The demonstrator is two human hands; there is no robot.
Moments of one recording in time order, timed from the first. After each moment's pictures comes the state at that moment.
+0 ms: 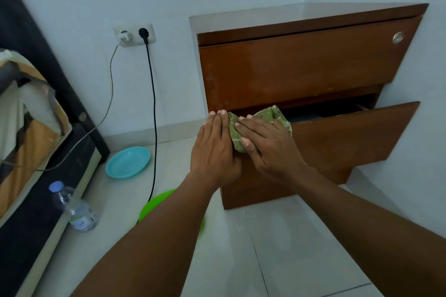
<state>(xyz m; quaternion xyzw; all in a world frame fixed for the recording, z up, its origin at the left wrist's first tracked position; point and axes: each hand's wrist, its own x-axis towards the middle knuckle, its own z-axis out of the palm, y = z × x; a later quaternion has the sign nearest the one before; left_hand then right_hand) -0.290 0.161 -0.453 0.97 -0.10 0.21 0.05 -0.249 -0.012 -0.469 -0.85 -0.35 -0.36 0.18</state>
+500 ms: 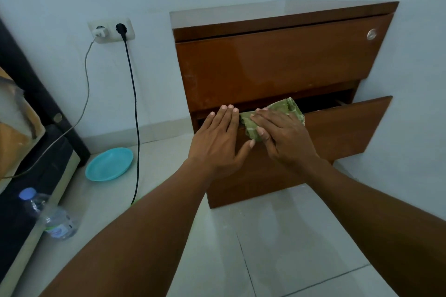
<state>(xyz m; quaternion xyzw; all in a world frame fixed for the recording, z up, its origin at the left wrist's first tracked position) -0.273 0.127 -0.437 0.97 -0.18 0.17 -0.01 -0.234 -0.079 -0.470 -0.87 -0.29 -0.37 0.14</state>
